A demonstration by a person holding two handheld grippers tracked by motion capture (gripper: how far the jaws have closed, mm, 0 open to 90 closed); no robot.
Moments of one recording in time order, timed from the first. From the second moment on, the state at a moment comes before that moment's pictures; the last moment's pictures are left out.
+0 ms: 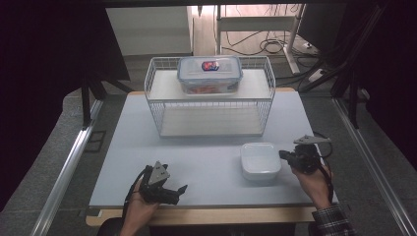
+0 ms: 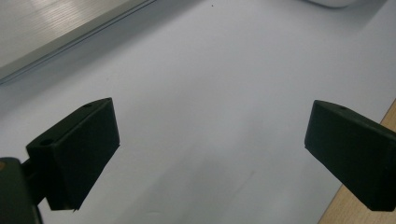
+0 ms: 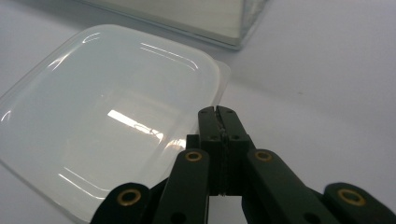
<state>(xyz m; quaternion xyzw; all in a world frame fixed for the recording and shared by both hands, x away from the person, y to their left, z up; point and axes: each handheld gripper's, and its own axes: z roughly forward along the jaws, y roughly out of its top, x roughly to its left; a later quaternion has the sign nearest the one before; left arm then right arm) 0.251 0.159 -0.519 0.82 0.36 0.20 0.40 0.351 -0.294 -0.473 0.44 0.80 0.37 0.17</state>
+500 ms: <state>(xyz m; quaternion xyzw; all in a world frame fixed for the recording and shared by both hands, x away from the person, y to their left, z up) 0.252 0.159 -0.519 0.81 0.37 0.19 0.41 0.341 -0.240 -0.477 0.39 0.83 0.39 0.13</state>
